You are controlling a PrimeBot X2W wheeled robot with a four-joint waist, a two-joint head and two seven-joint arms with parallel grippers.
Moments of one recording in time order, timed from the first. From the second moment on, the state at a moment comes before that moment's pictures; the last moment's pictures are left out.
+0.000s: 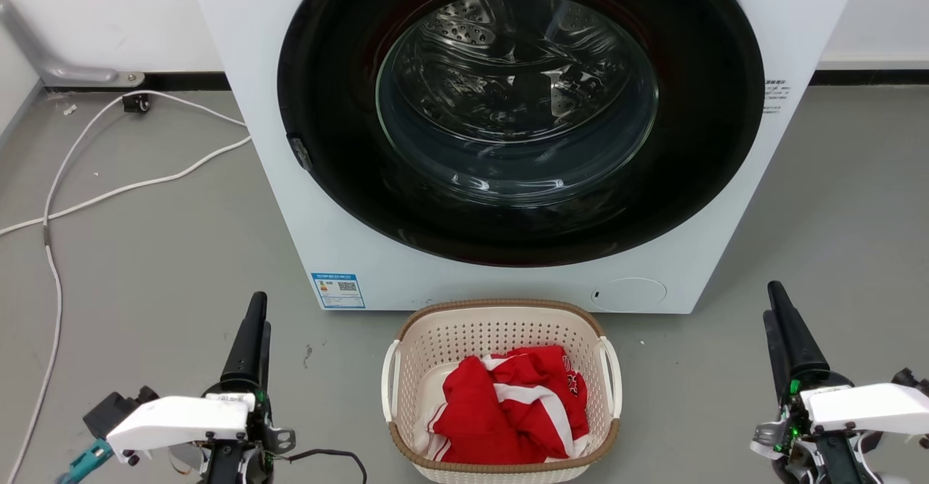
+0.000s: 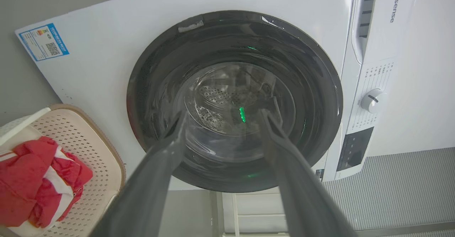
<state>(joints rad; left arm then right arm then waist) -0.08 0.06 0.05 0.21 -1.48 -0.13 0.02 -0.07 -0.06 -0.07 0.22 1.41 0.13 0.02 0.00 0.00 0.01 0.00</state>
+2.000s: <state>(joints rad) -0.11 0.09 -0.08 0.16 -0.43 -0.06 -0.17 -0.02 -0.06 -0.06 0.05 0.33 0.13 -0.04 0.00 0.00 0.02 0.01</state>
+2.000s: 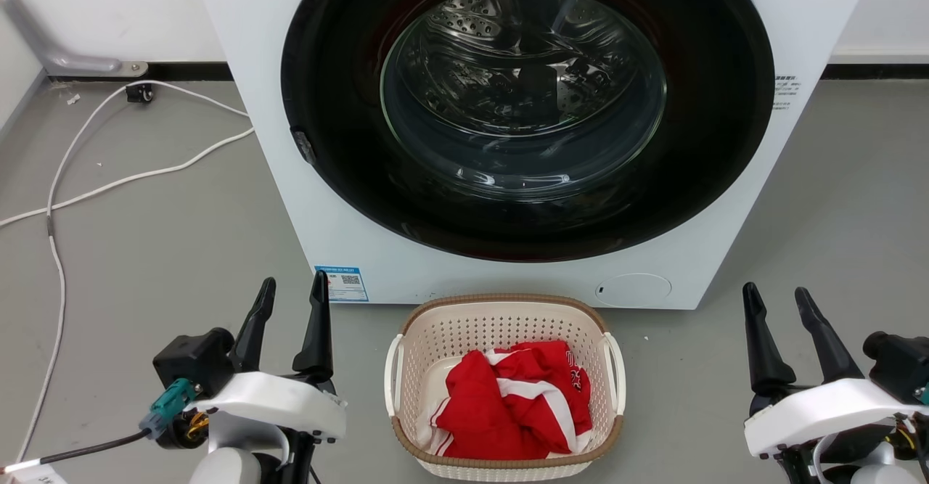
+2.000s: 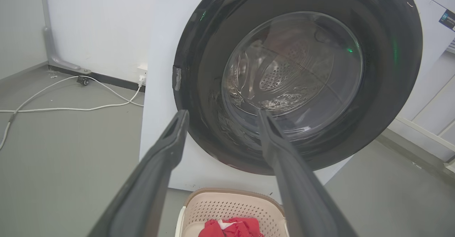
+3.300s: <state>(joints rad) -0.13 0.11 -0.12 0.19 -0.12 -0.02 -0.25 0.00 -0.05 -0.07 0.03 -0.01 0.13 -0.06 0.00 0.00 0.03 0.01</state>
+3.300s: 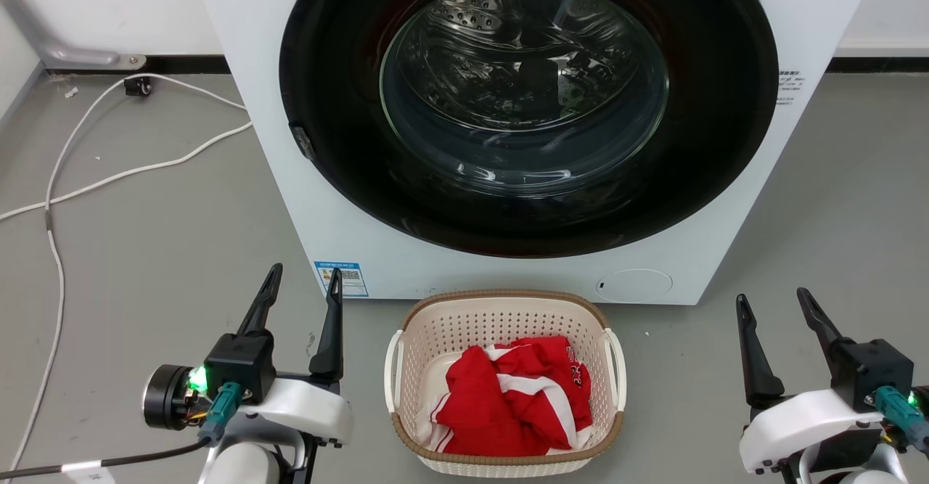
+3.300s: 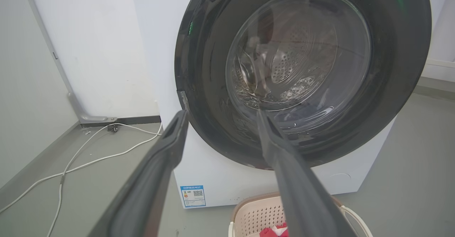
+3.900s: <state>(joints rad) -0.14 0.10 -0.09 0.20 -0.08 -0.03 -0.26 0.00 -0.05 -0.07 0.03 -0.07 0.13 -0.08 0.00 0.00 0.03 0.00</state>
